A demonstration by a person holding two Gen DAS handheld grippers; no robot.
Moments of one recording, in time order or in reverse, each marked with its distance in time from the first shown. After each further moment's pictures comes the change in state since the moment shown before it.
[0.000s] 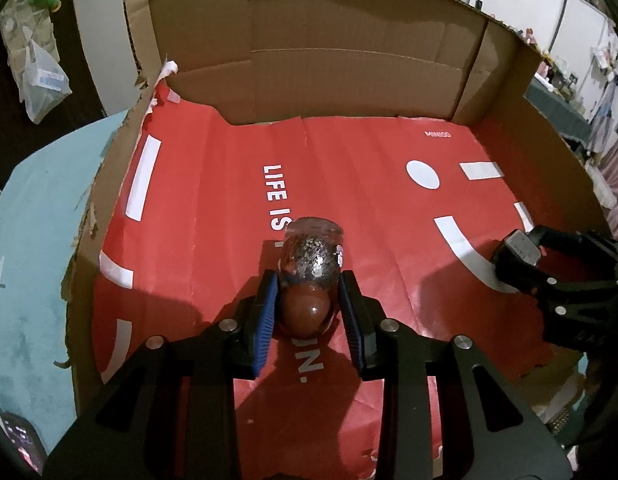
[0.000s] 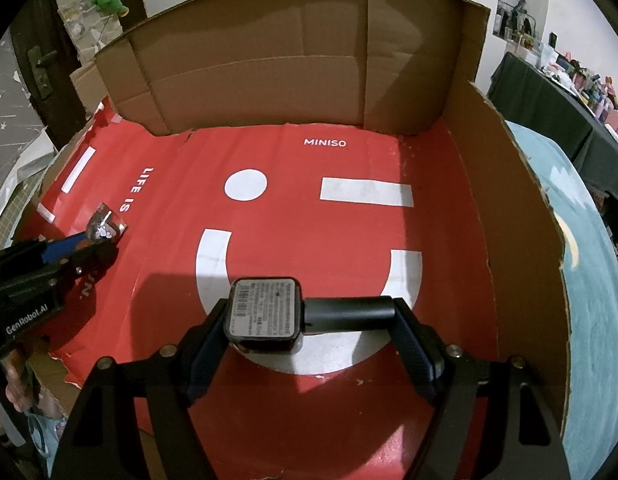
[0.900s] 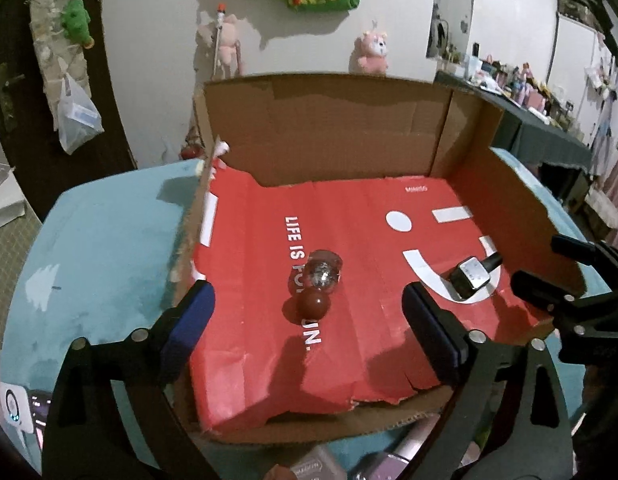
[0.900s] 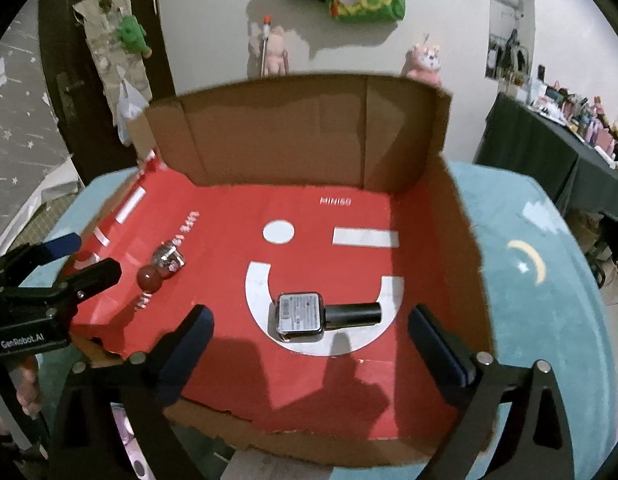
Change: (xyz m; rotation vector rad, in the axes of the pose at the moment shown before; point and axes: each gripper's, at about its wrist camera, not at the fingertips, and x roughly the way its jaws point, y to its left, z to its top) left arm -0.092 -0.003 -0.016 -0.013 -0.206 0.055; right arm -0.075 0.012 -0.016 -0.003 -0.220 0.021
